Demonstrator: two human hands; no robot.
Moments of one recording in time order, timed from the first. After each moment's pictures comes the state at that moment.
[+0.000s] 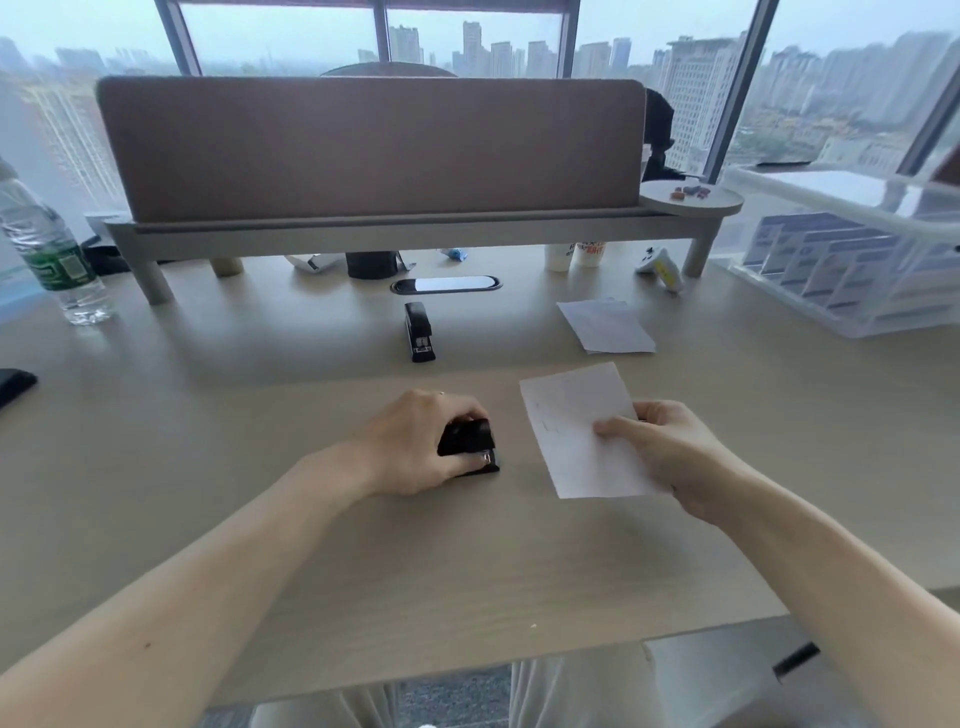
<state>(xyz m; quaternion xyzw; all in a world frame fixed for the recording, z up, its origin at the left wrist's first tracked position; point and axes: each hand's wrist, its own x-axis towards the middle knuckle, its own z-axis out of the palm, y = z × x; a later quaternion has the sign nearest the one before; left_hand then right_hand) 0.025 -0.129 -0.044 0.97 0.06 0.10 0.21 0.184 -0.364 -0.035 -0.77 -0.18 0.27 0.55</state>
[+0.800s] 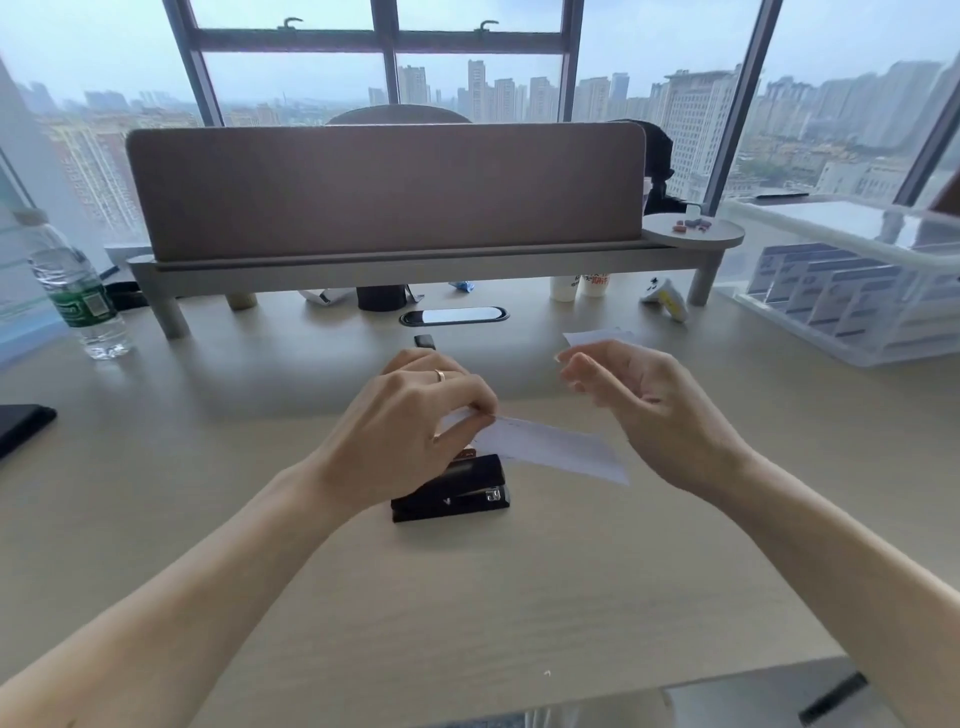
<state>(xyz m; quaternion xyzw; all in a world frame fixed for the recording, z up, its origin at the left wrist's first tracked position) 0.011 -0.133 0.011 0.93 -0.07 0.35 0.09 0.164 -0.341 0.029 -0.75 -0.43 0.07 0.50</state>
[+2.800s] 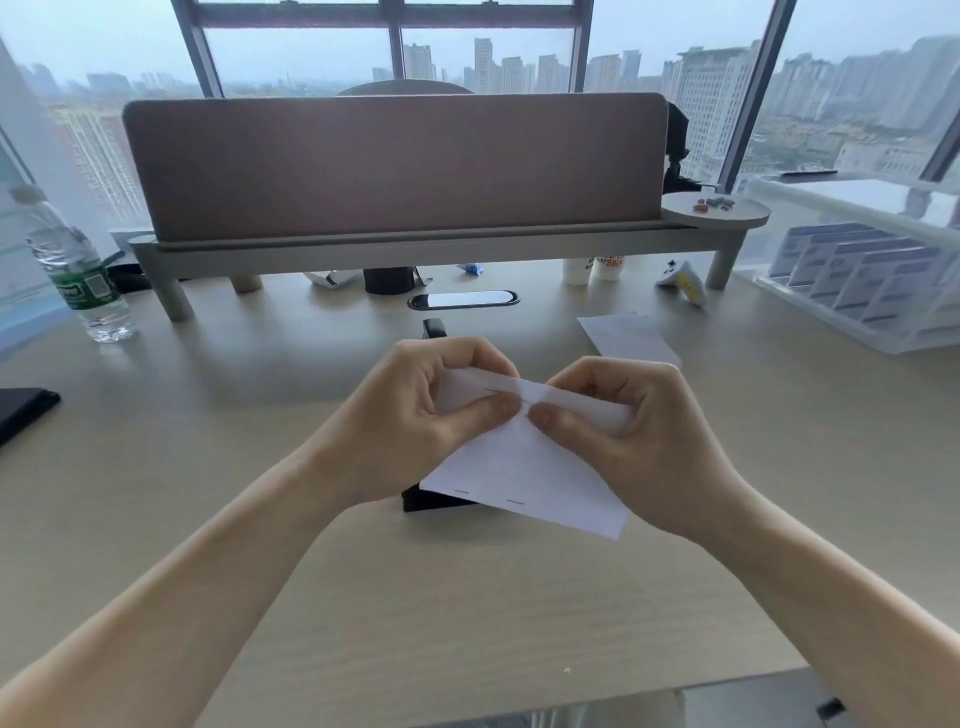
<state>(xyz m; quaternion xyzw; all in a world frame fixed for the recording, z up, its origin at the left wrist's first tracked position) -0.012 -0.156 0.040 0.86 0.03 0.22 0.46 0.120 -0.332 0.022 -0.69 -0.48 0.07 0.54</state>
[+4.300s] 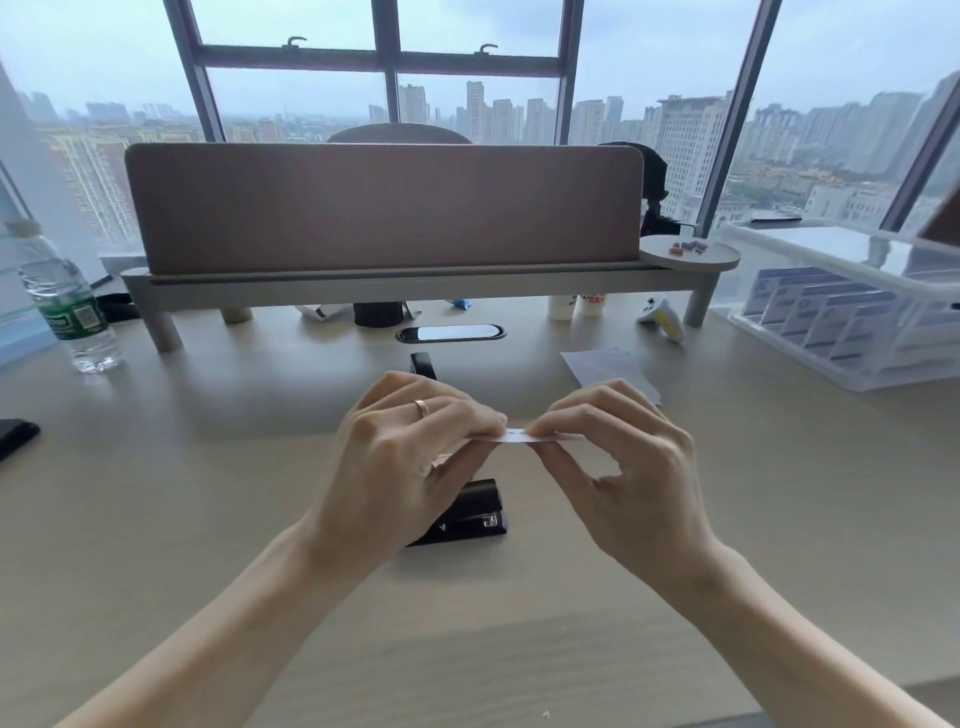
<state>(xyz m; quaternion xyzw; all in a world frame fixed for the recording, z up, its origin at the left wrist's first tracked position) -0.003 -0.163 0.020 0.85 -0.06 0.51 0.11 0.131 -0.329 0.007 -0.62 -0.55 -0.29 0.46</state>
